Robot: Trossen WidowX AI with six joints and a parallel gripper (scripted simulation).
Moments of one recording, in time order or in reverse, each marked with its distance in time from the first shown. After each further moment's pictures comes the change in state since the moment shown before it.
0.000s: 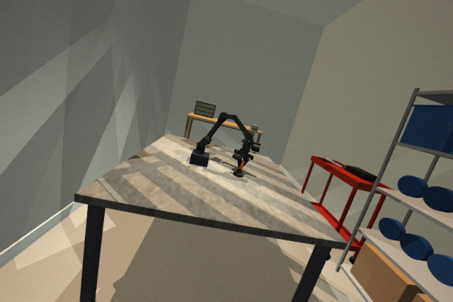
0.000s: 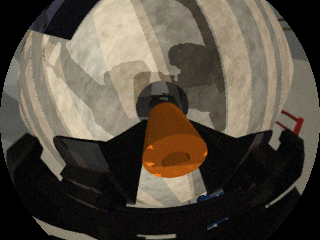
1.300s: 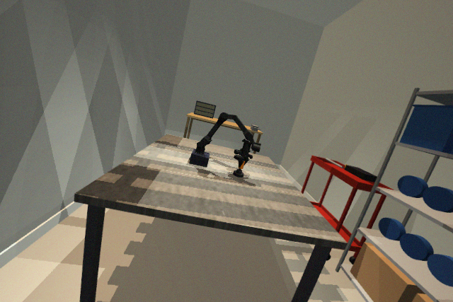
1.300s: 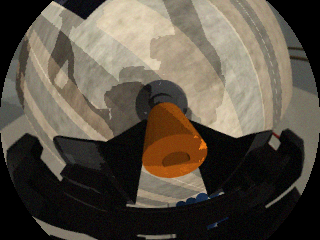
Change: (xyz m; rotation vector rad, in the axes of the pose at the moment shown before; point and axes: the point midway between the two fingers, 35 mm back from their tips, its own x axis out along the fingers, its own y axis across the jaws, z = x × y) arm -0.002 -0.002 -0.002 -0.207 0.000 0.000
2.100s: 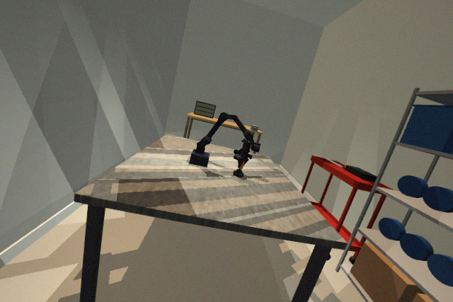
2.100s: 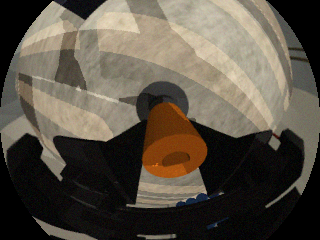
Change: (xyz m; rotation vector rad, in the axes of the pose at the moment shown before) arm 0.003 0.001 0.002 -0.002 -0.004 0.002
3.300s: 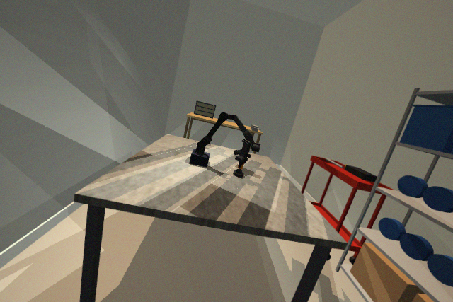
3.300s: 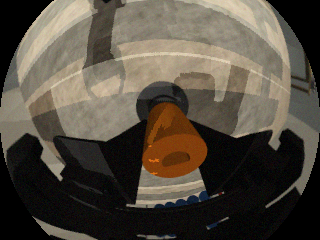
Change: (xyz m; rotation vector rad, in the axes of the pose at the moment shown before) arm -0.001 0.000 0.000 -0.209 0.004 -0.002
